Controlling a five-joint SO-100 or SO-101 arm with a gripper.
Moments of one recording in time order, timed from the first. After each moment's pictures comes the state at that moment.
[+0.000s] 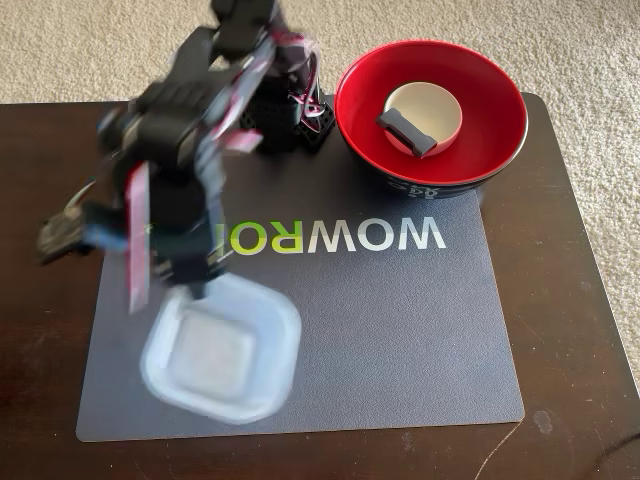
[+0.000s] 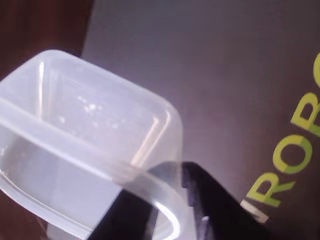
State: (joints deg) arm 5.4 77.6 51.9 96.7 29.5
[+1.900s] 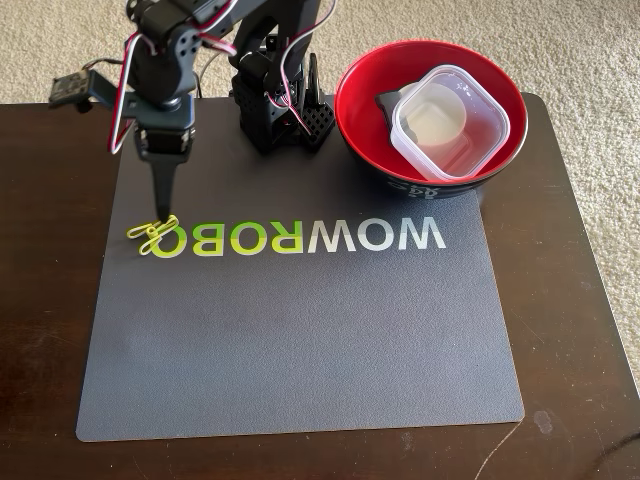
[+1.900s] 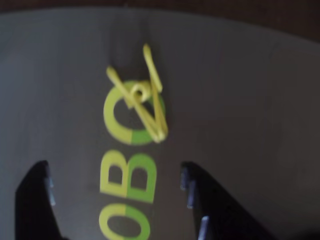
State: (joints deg) arm 48.4 125.5 133.2 62.4 50.0
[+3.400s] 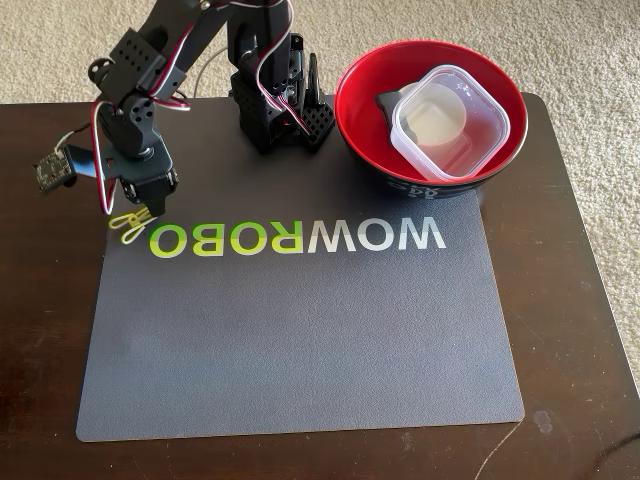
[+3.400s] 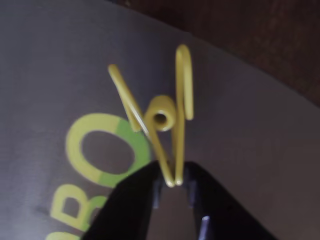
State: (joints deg) arm 47.7 101.9 125.3 54.6 68.6
